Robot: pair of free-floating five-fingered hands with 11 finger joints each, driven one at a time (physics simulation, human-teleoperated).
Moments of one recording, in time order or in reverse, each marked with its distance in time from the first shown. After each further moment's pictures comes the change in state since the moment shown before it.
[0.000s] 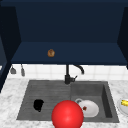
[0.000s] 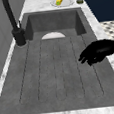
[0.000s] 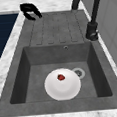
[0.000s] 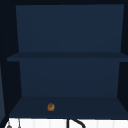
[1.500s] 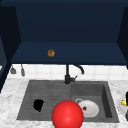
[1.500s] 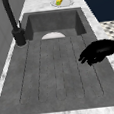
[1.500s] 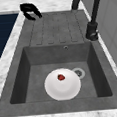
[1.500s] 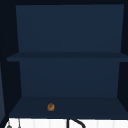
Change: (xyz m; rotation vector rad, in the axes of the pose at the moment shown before) left hand 0.000 0.000 0.000 0.000 0.000 0.000; right hand 0.070 -0.063 0.127 -0.005 0.006 0.007
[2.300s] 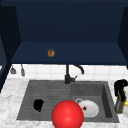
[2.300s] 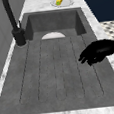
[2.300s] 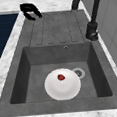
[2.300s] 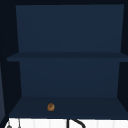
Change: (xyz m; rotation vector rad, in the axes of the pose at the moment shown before) left hand 0.000 0.000 0.000 0.000 0.000 0.000; right hand 0.109 -0.063 0.071 -0.001 0.005 0.005
